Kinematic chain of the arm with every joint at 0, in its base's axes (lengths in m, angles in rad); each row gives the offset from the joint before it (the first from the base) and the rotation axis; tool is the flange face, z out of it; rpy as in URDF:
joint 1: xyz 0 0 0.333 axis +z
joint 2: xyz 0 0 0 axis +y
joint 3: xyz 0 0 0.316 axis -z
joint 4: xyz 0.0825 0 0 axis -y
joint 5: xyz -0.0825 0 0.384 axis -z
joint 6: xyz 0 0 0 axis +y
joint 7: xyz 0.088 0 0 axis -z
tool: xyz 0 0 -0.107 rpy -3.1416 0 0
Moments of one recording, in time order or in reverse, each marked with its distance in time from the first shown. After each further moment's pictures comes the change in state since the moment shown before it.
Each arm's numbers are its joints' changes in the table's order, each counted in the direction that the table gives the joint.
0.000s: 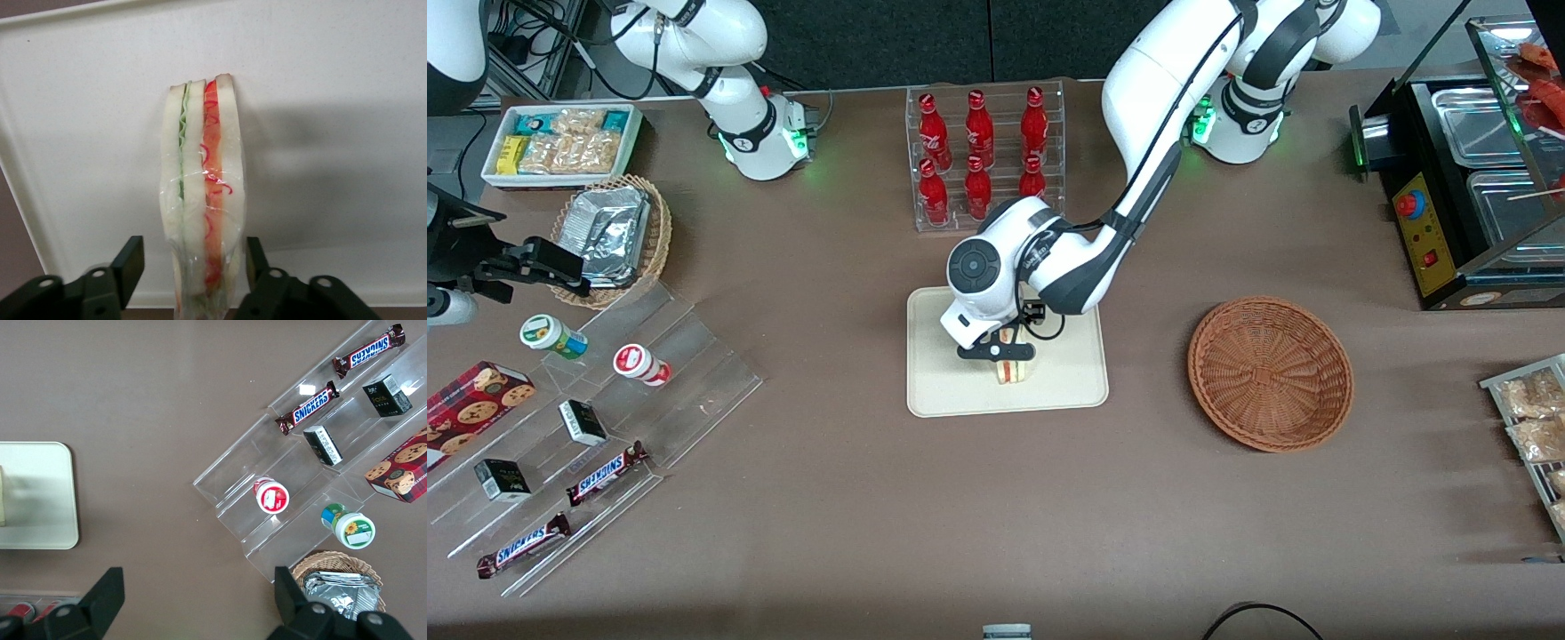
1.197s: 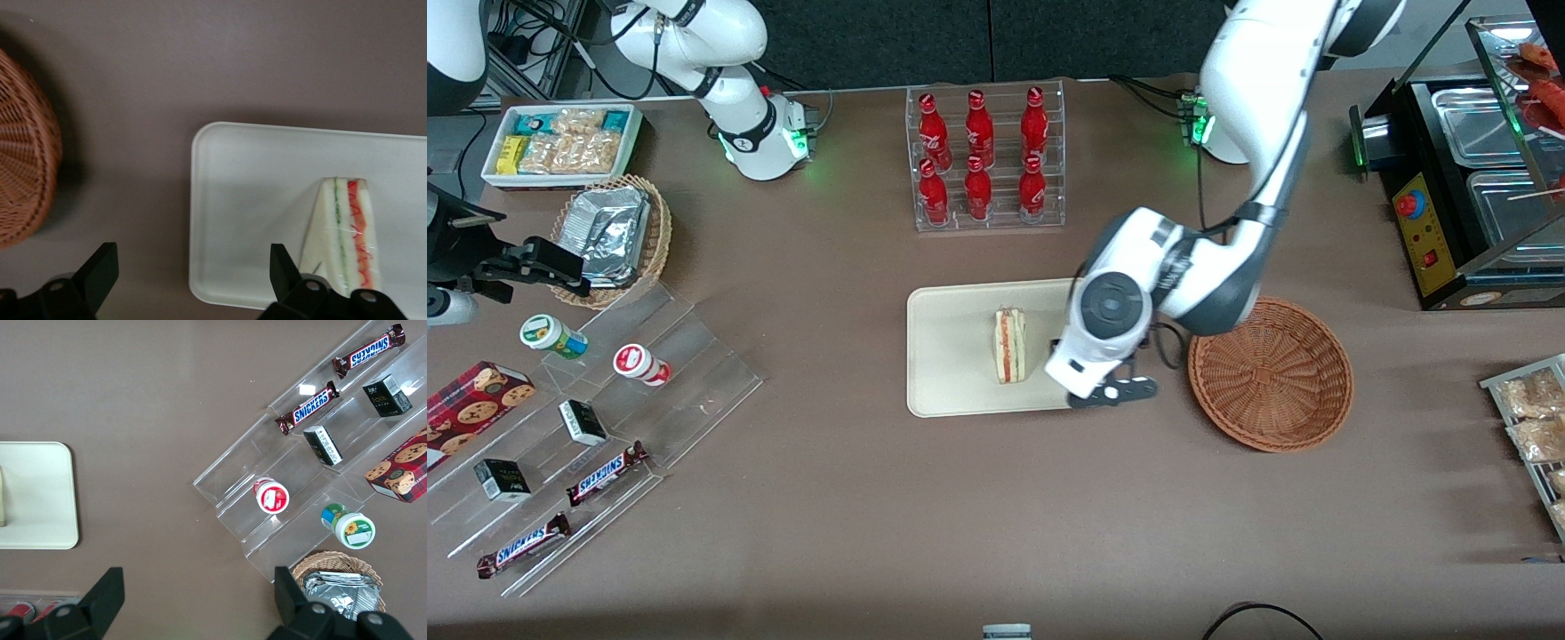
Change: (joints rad) arm 0.257 -0.208 -0.026 -0.087 0.021 0.123 0.112
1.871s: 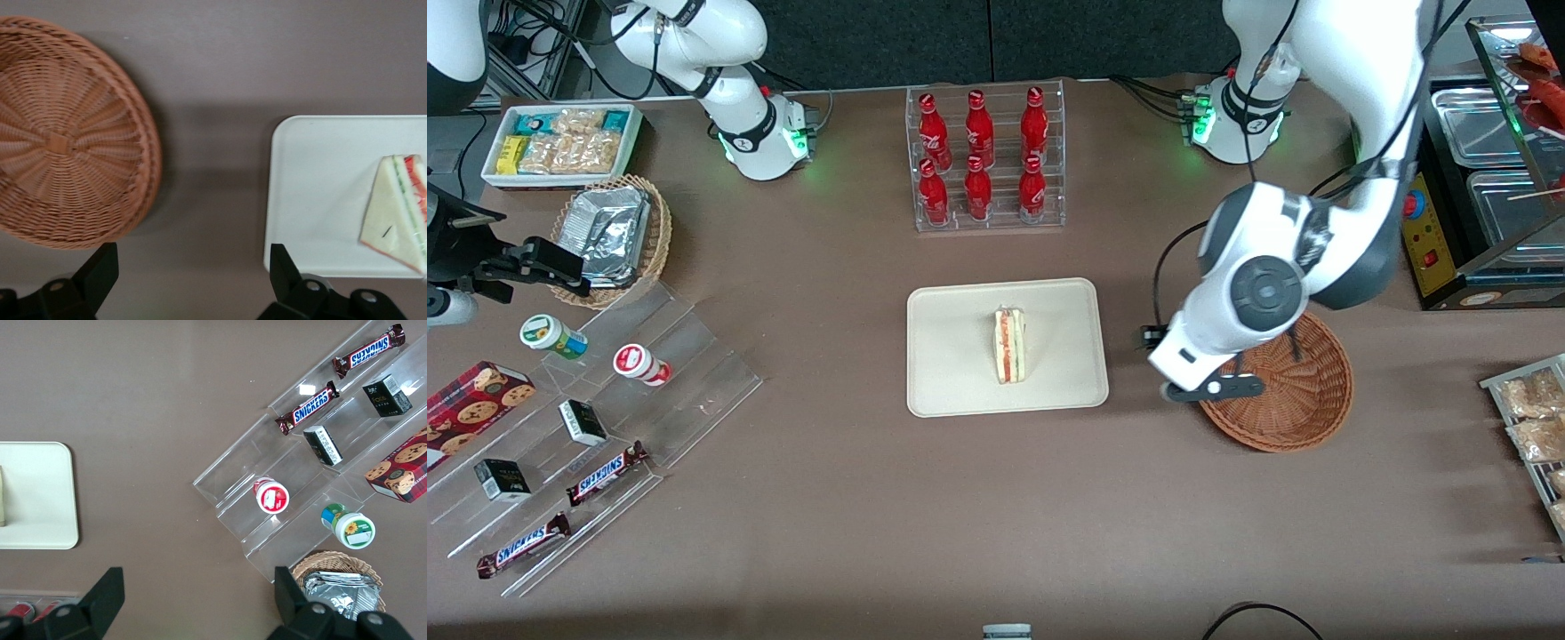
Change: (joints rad) arm 0.181 -0.235 0.002 -0.226 0.033 0.005 0.252
